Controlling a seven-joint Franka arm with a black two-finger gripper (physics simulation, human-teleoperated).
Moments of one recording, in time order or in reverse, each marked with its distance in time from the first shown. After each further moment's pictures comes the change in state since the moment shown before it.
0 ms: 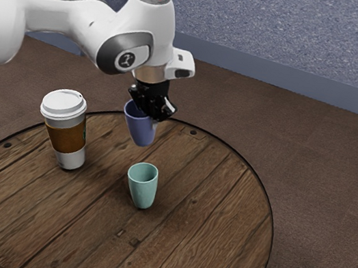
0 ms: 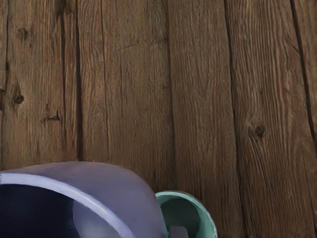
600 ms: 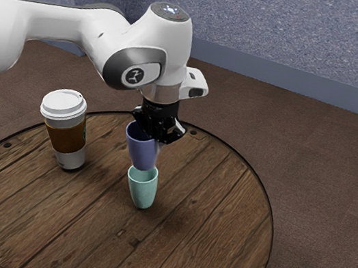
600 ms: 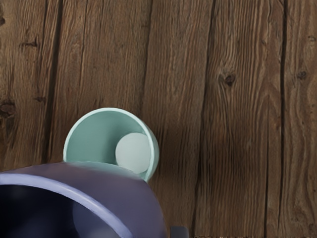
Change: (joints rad) arm 0.000 -0.052 -0.108 -0.069 -0.002 -0.082 -0.249
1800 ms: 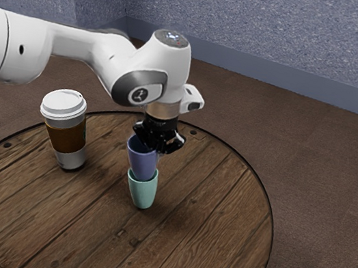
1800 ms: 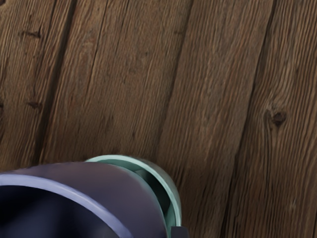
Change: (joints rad) arm 0.004 0.175 0.053 0.039 0.076 0.099 -0.135
